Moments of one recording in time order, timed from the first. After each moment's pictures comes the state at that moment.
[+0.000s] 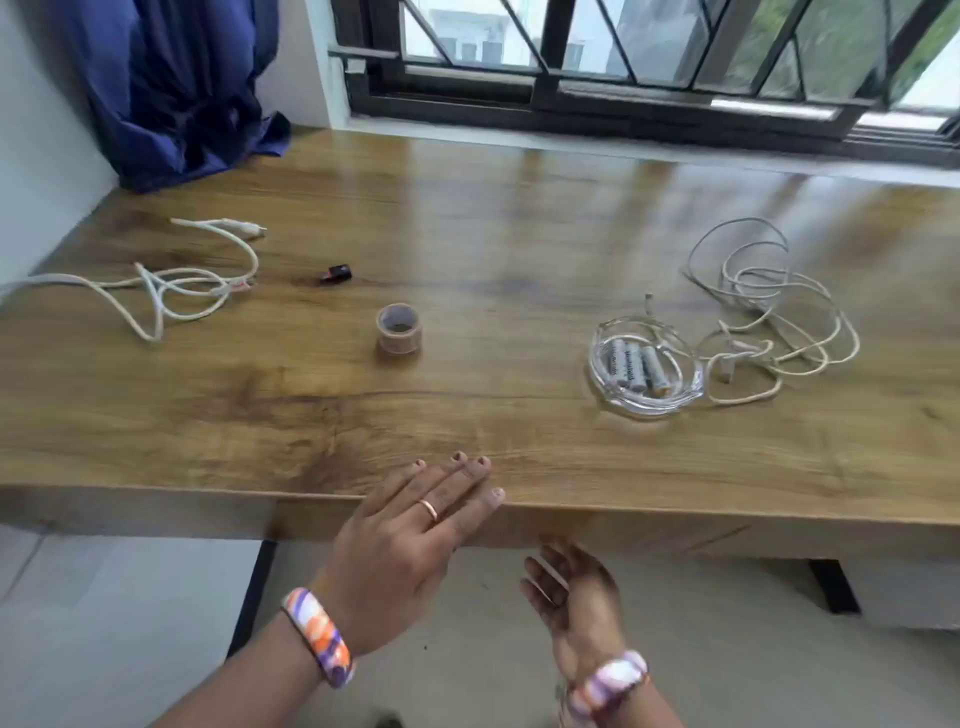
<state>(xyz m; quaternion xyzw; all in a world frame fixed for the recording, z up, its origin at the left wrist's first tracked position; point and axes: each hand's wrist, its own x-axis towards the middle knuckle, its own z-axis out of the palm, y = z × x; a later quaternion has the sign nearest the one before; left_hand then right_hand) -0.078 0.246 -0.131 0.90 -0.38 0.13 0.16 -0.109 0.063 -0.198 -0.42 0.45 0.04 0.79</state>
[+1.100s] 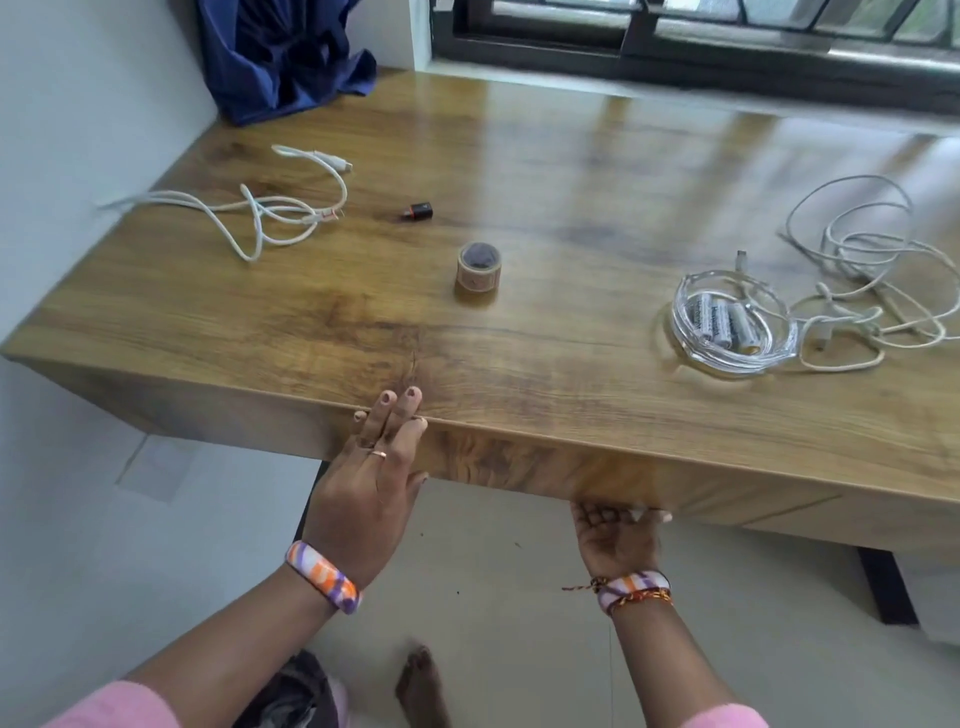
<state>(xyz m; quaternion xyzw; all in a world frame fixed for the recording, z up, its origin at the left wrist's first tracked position) -0.104 0.301 -0.171 0.94 -0.17 0.26 0.15 -0.086 0.053 -0.244 -0.19 0.47 -0.04 0.86</state>
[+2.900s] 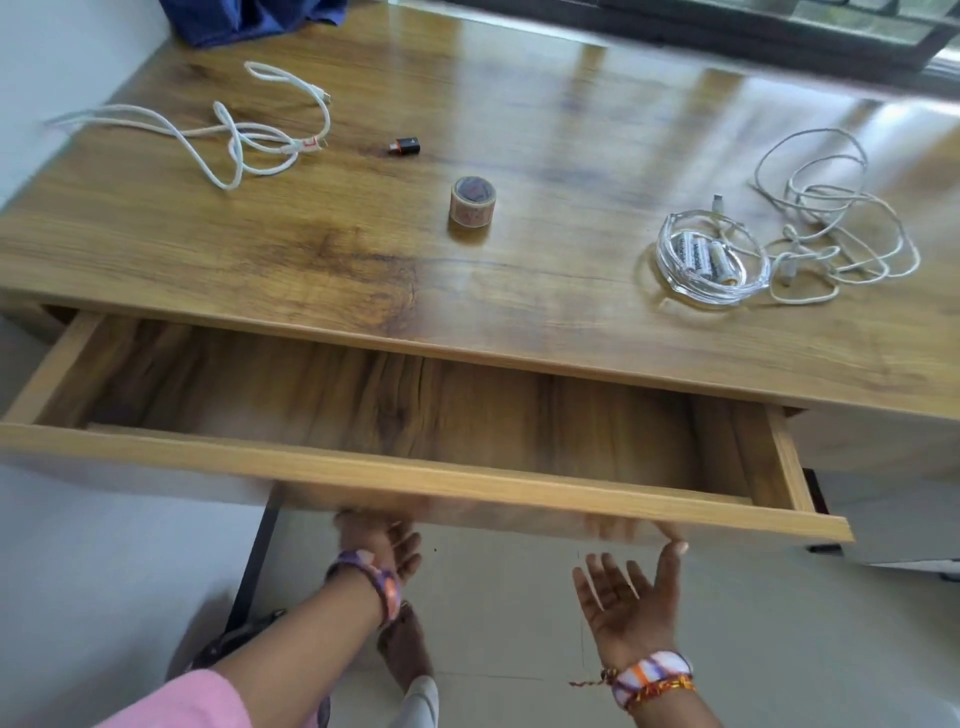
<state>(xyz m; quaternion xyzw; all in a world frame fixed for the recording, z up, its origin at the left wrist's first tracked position) -0.167 0.269 -0.257 0.43 0.52 -0.15 0.72 -0.221 0.060 -0.227 -0.30 0.53 -0.04 0.80</state>
